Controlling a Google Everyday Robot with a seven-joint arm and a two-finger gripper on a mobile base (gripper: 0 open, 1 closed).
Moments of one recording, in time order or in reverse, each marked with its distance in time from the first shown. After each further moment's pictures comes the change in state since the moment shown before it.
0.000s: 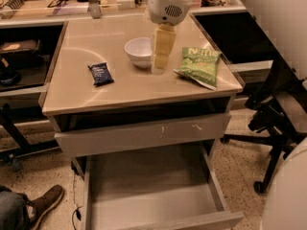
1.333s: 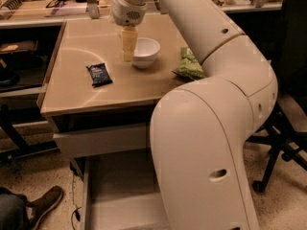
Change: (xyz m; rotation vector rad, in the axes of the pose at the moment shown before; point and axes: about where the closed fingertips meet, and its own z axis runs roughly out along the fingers) arm -0.059 -0.093 0.094 -0.053 -0.068 -0.183
